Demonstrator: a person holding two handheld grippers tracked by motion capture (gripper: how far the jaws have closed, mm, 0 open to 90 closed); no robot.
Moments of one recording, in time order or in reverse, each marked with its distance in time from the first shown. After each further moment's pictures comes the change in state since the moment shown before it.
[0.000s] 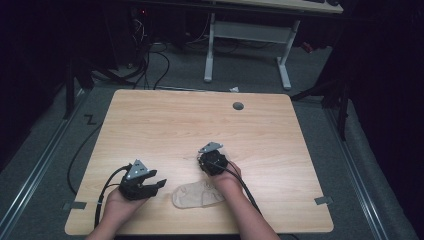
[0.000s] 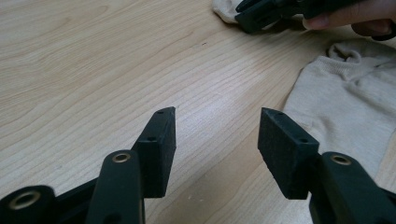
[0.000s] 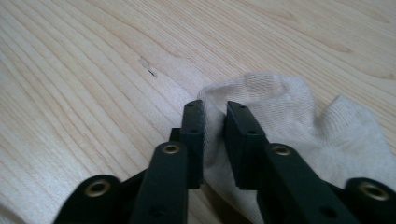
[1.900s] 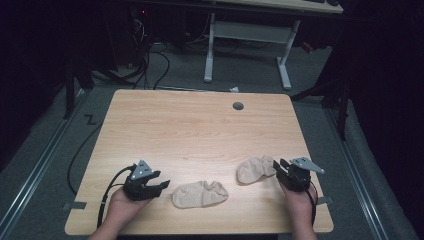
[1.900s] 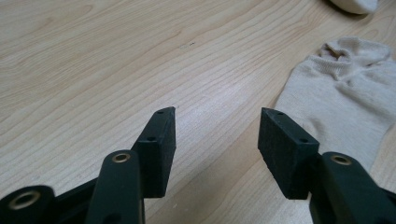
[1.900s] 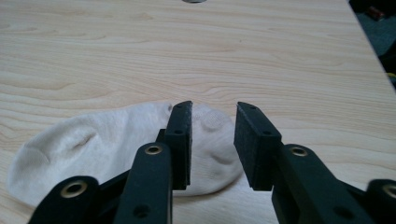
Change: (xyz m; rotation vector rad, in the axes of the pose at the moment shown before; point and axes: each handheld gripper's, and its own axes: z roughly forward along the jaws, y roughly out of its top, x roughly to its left) left arm -0.007 0.004 0.007 0.009 -0.011 0.014; right arm -0.124 -0.140 -0.150 -0.228 -0.282 0.404
